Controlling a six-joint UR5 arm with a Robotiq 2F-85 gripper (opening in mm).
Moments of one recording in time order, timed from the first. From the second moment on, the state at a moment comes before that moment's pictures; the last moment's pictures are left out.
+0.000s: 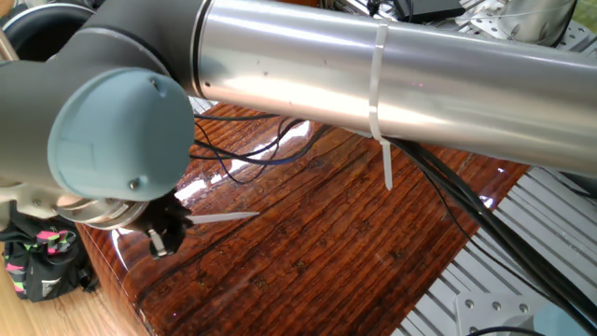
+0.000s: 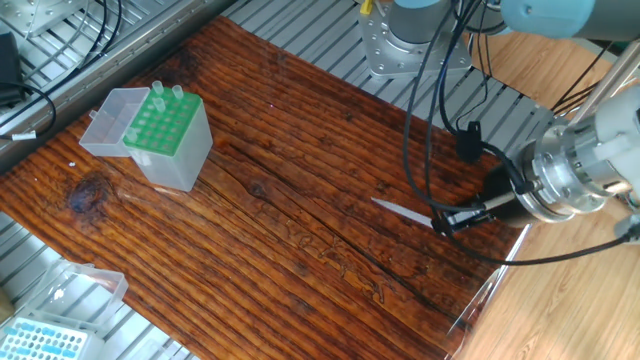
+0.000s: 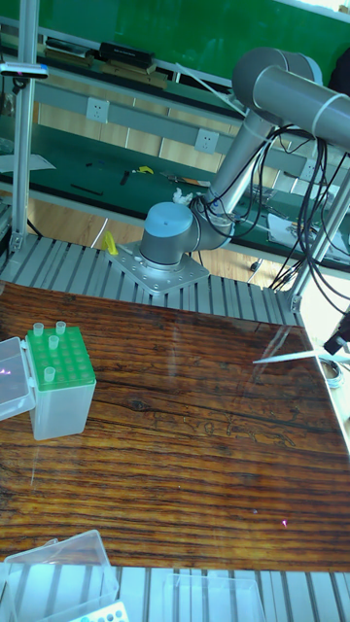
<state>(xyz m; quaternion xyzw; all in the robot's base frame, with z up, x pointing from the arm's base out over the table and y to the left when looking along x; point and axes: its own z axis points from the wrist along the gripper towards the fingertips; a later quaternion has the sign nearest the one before) 0.458 0.312 0.171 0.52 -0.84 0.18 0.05</state>
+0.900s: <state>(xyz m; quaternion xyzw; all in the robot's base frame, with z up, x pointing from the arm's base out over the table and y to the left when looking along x) 0.424 0.350 0.162 0.35 -0.93 0.09 0.05</state>
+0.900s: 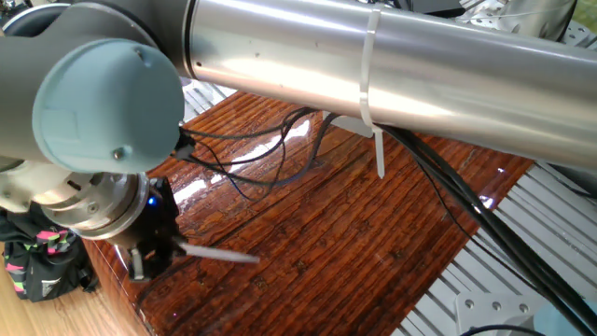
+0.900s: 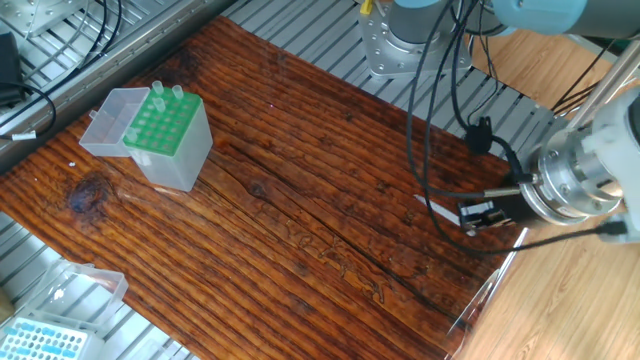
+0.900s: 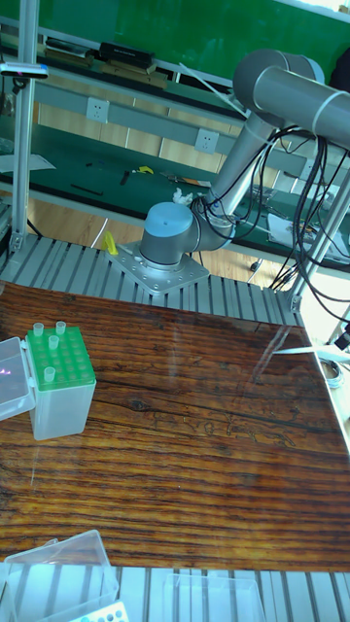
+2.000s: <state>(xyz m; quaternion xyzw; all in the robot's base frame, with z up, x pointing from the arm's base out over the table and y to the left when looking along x) 0.423 0.356 0.165 0.29 -0.96 0.04 0.05</state>
